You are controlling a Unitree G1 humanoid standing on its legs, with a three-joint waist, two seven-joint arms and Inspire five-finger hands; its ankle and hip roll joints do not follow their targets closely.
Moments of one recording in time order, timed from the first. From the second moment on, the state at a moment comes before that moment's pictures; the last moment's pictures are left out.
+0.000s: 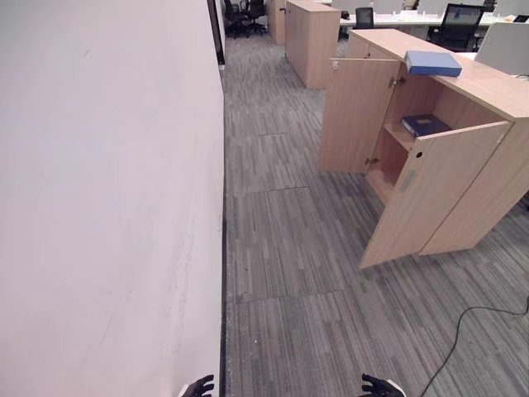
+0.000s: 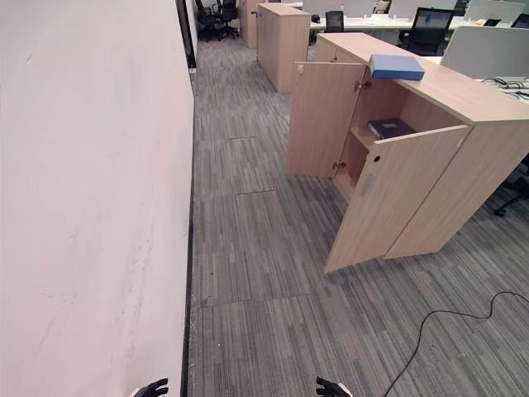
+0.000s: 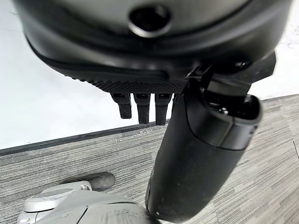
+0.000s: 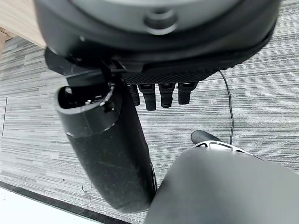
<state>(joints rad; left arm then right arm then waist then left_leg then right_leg) 0.09 0.22 -0.13 1.18 -0.11 -0.16 0.05 0.03 -0.25 0.26 1.19 0.12 -0.10 0.01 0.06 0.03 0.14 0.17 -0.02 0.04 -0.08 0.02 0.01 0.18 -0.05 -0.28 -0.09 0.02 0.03</state>
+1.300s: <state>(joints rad) -0.03 0.32 -0.08 1.20 -0.17 -0.15 0.03 -0.17 -0.13 0.32 1.29 0.16 -0.09 0.00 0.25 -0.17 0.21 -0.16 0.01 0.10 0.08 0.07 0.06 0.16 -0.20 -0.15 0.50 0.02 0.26</state>
